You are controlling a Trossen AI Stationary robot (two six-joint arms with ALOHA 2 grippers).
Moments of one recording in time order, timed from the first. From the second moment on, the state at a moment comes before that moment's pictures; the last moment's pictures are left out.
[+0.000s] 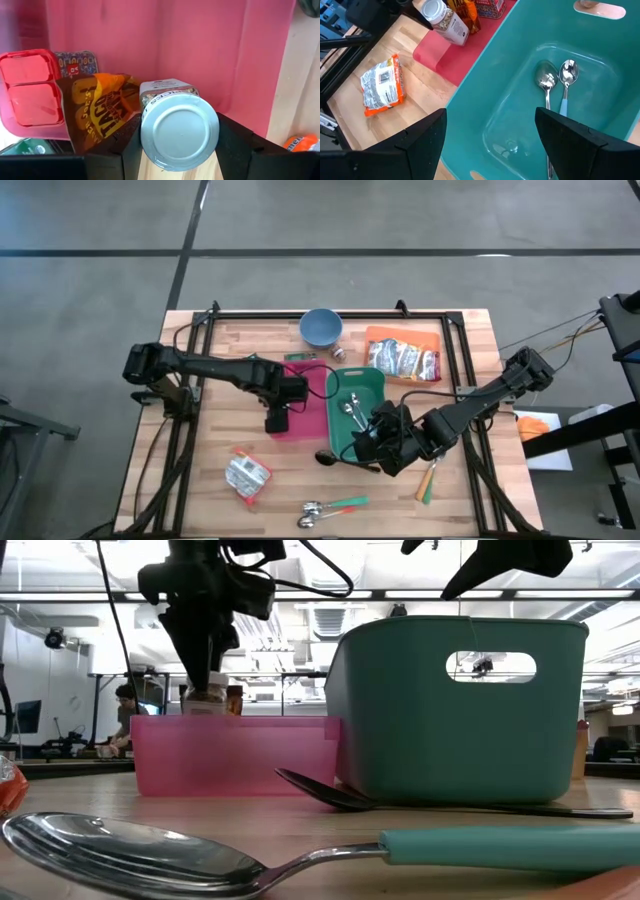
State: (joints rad) left arm -0.04 1.67 1.30 -1.08 -0.05 -0.16; right arm 0.53 1.57 1.32 -0.82 0.65 1.41
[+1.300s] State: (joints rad) left arm -0.04 1.64 1.22 -1.02 -0.07 -0.21; right arm 0.53 1.57 1.32 -0.82 0.63 1.39
